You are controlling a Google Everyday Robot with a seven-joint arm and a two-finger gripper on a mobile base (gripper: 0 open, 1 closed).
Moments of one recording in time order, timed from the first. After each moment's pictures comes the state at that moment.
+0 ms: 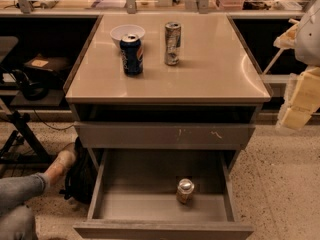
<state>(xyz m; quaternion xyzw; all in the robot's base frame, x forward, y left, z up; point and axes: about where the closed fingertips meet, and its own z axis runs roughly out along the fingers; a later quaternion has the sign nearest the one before) 0.438 -0.217 0.976 -0.60 0.78 -0.03 0.16</state>
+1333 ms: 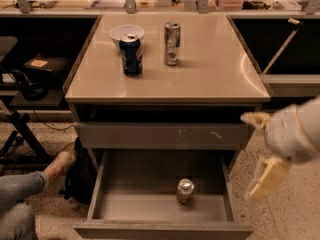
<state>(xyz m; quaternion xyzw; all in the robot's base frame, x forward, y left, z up) 0.402 -0.193 0.818 -0.62 0.74 0.12 0.24</state>
